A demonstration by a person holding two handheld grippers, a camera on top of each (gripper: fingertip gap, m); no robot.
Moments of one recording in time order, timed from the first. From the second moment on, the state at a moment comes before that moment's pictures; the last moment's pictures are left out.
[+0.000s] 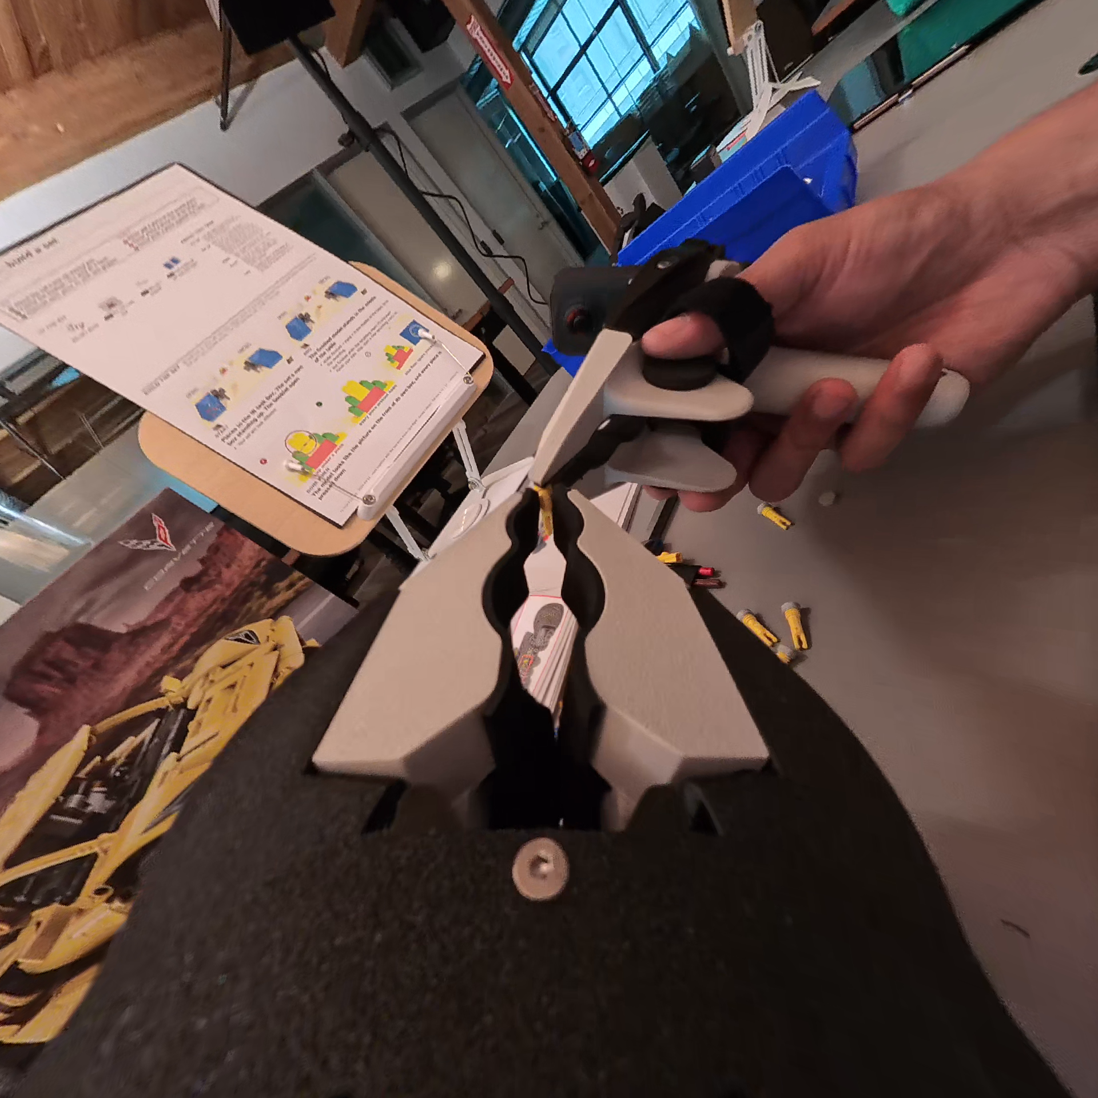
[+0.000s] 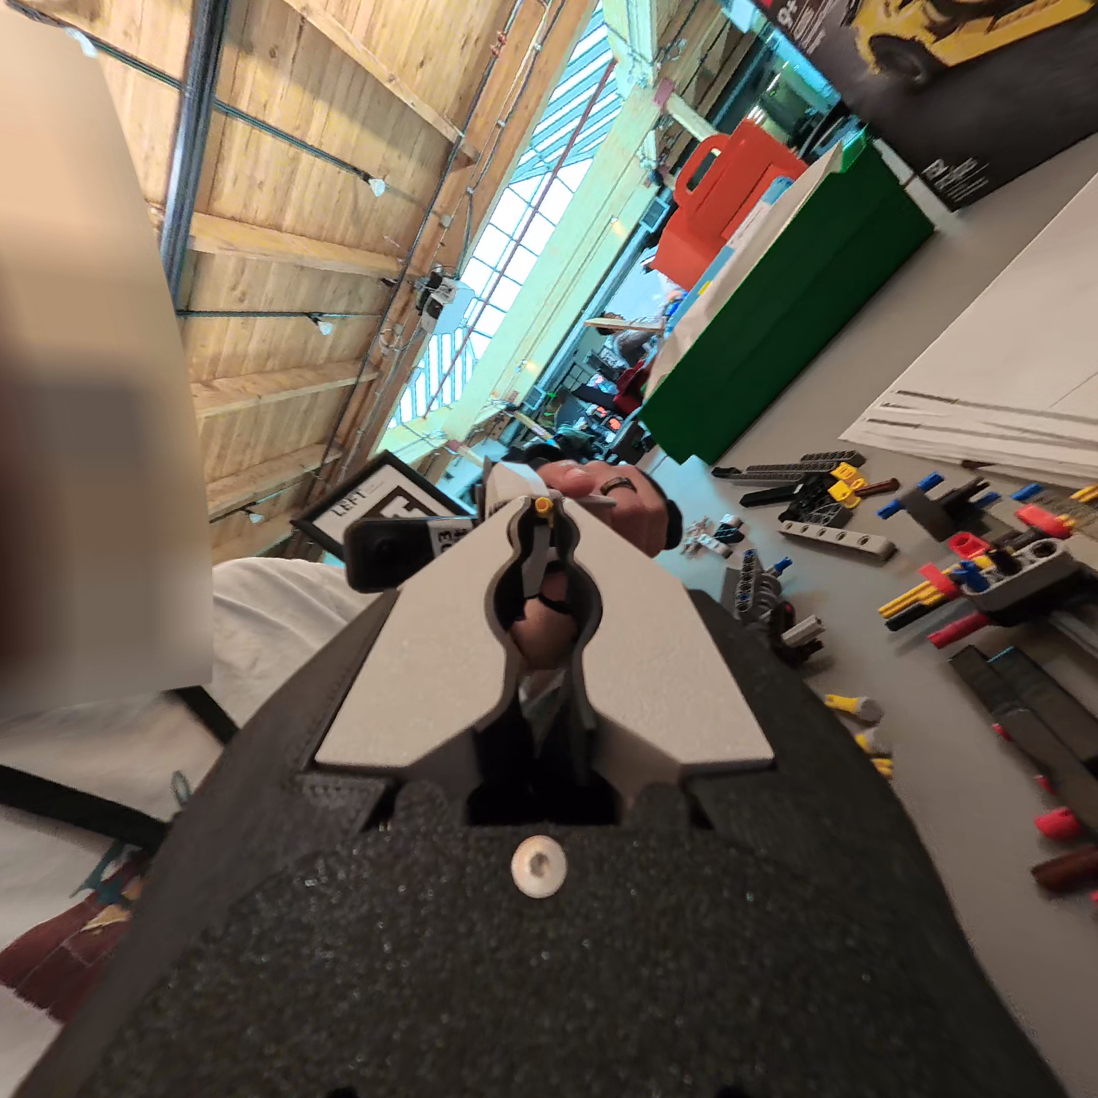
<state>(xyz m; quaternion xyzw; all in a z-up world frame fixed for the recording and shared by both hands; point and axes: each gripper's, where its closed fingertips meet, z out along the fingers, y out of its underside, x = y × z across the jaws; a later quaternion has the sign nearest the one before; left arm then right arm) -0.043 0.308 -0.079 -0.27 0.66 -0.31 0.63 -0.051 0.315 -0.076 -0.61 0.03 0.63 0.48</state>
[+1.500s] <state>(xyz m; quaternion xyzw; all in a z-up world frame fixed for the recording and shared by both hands) -0.056 0.283 -0.071 -0.24 0.65 -0.41 0.59 -0.069 0.288 -0.066 -0.59 -0.03 0.69 0.42</state>
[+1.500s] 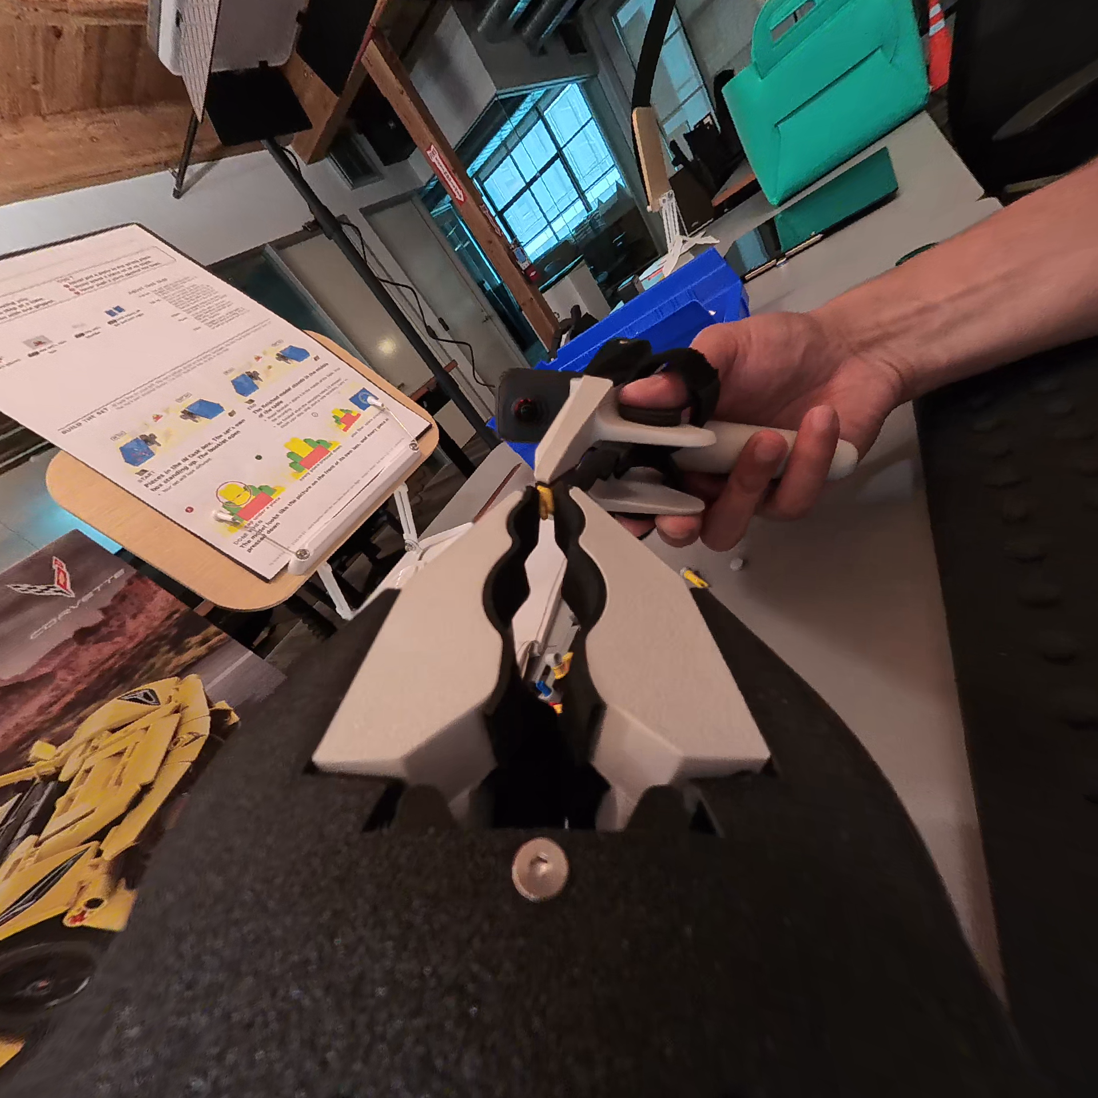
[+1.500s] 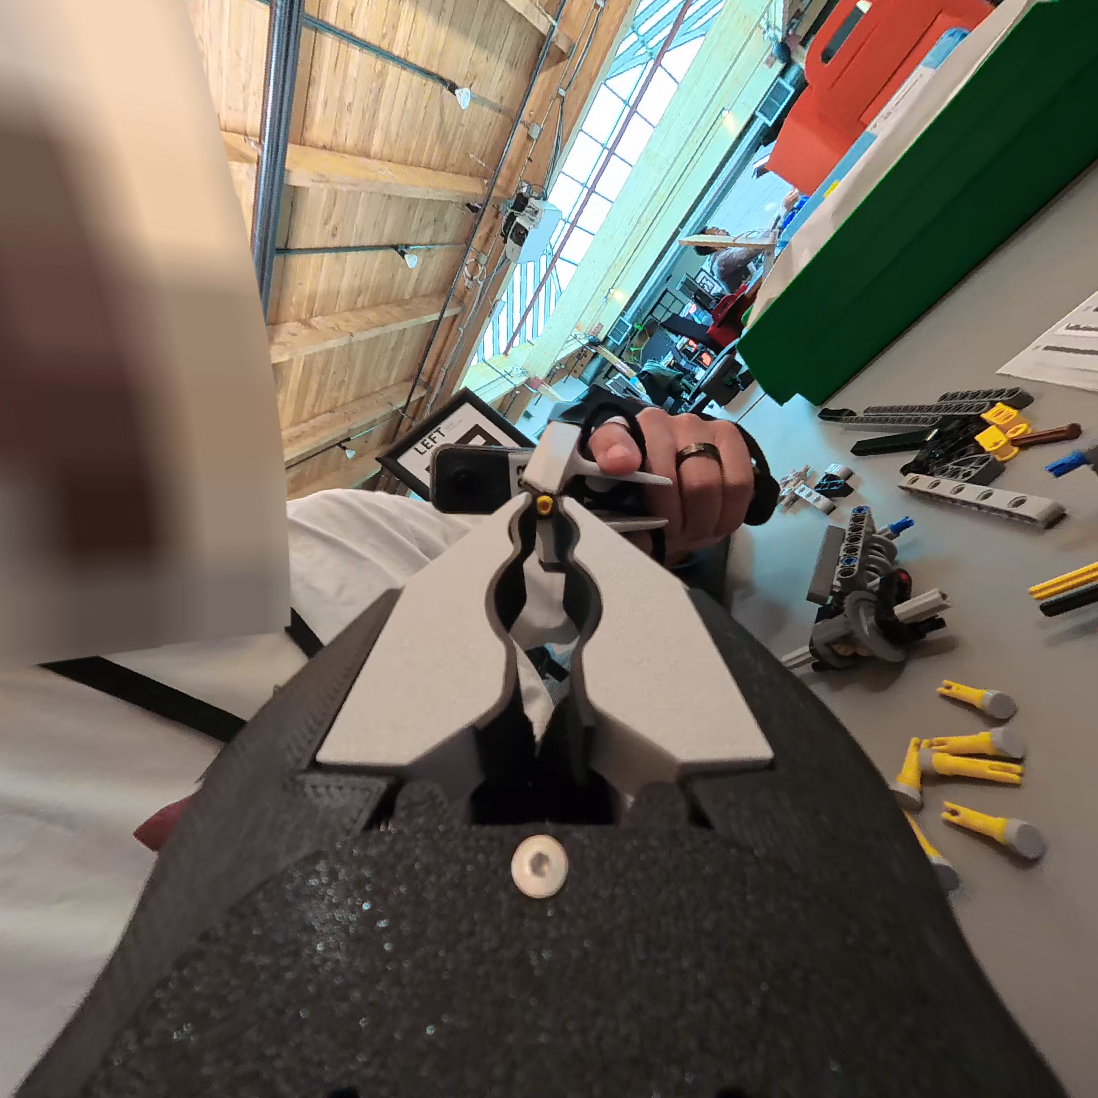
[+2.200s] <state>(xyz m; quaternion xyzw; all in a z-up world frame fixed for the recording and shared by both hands) -0.042 0.291 -0.105 -0.41 0.65 -0.50 0.40 0.026 0.221 -0.211 -0.92 -0.18 0.09 0.33</state>
